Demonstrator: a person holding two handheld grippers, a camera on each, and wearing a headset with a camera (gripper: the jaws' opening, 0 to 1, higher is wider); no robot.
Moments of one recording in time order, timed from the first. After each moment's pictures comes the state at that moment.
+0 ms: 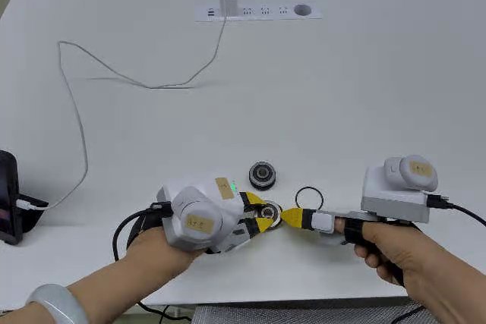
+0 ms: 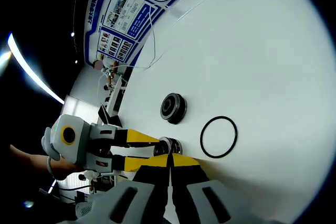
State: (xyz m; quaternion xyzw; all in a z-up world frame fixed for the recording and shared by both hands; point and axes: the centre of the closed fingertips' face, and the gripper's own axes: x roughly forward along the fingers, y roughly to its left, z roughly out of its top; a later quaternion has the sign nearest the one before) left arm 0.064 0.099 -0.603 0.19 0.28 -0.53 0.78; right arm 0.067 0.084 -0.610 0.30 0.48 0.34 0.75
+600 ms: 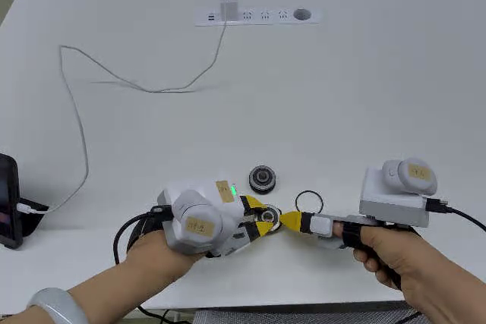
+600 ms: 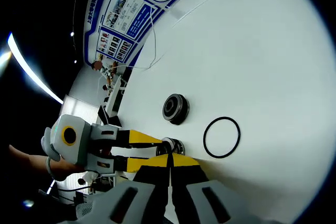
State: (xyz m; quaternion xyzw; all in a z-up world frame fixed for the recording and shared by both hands) left arm 0.065 0.099 -0.603 0.19 0.28 -0.53 0.78; right arm 0.067 0.086 -0.607 0.30 0.48 0.34 0.75
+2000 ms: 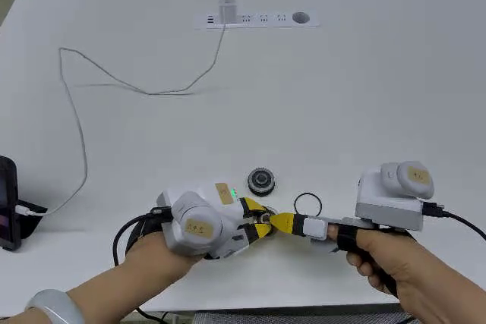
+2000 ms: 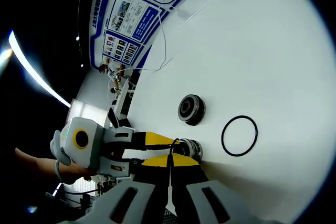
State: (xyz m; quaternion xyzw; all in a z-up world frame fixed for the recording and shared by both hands) left arm 0.064 0.099 -0.604 0.19 0.28 -0.53 0.78; right arm 0.064 0.100 -0.590 0.32 0.47 0.36 0.74
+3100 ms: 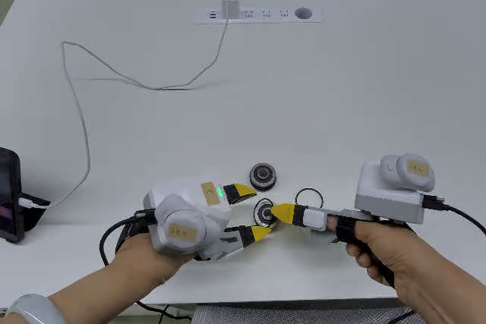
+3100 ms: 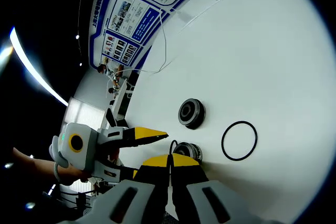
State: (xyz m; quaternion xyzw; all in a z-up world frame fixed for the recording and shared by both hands) left arm 0.062 0.111 -0.589 0.19 0.25 -0.52 0.80; right arm 0.068 0.100 -0.587 0.31 0.46 0.35 0.75
